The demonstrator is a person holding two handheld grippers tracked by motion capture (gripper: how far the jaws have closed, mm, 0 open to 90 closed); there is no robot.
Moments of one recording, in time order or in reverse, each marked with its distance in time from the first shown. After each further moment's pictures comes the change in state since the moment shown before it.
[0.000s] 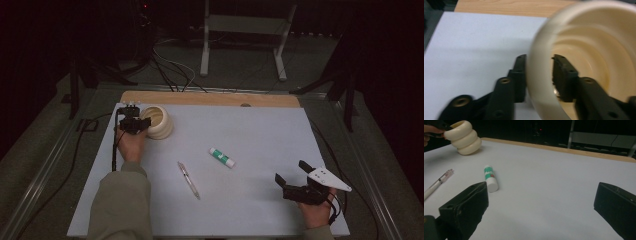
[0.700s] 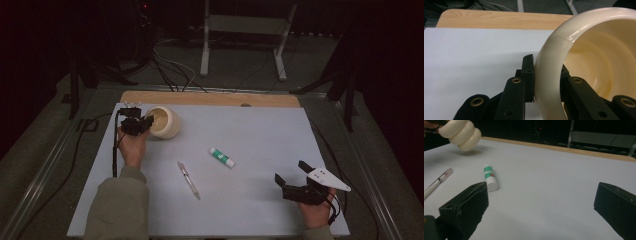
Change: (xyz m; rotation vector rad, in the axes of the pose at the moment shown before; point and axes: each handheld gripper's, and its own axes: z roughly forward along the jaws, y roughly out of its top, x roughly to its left) left arm -0.018 -0.001 -0.022 -0.087 -0.131 0.080; right arm 0.000 0.000 0.000 0.003 -0.003 -0.002
